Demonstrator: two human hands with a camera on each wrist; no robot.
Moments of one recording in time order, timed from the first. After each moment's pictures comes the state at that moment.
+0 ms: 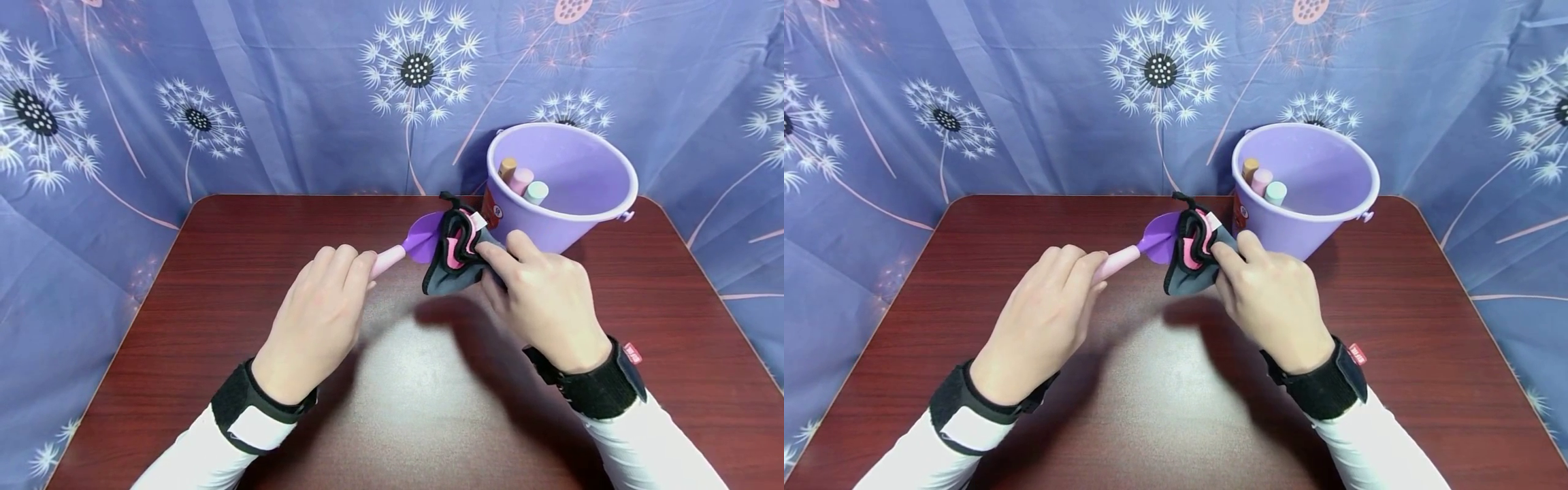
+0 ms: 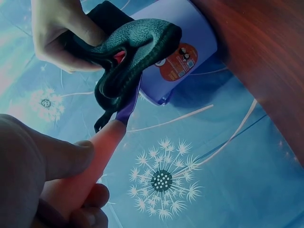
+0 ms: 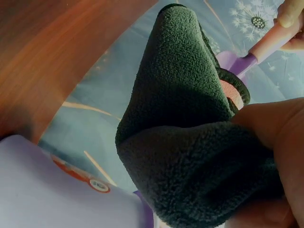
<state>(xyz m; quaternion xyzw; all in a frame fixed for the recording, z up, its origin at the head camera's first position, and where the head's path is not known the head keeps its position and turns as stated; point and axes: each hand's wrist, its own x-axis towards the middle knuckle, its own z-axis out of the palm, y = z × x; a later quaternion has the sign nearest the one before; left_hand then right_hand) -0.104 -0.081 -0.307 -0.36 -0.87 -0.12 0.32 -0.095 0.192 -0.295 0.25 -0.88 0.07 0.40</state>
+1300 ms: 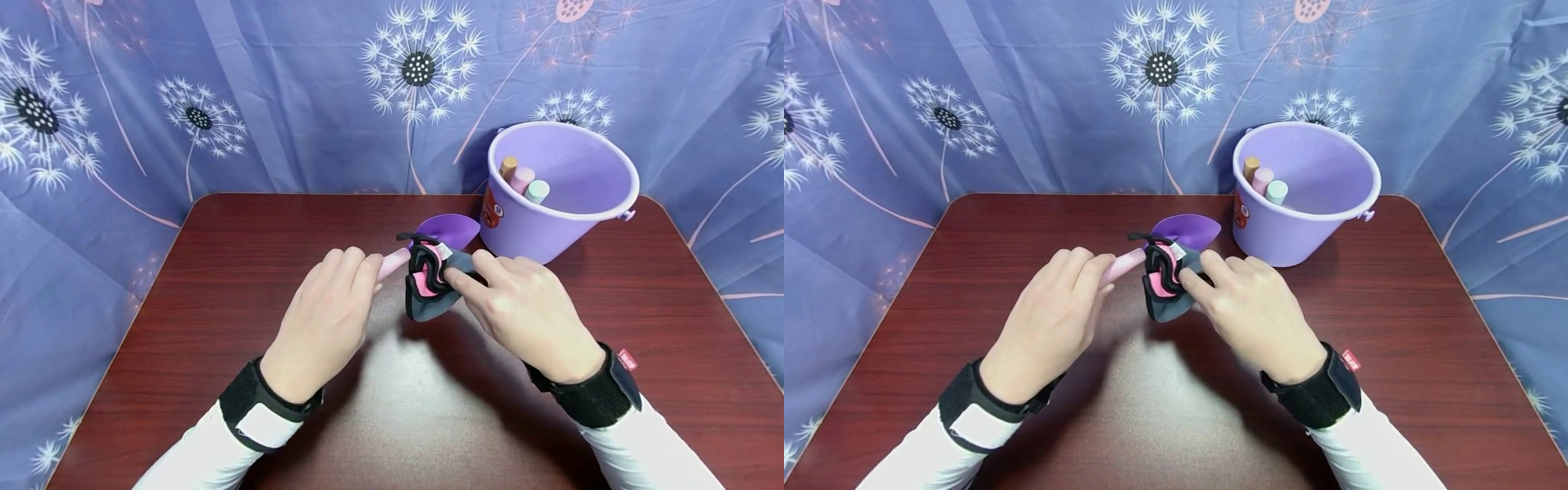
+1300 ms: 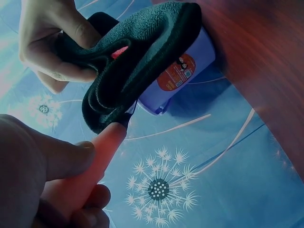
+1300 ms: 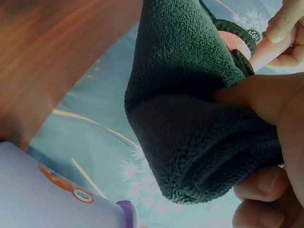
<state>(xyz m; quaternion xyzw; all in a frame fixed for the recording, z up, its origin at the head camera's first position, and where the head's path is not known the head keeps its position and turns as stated) -0.103 -0.076 -0.312 -0.36 -0.88 -0.11 0.30 -0.088 0.179 -0.288 0.38 -0.86 0.04 0.33</state>
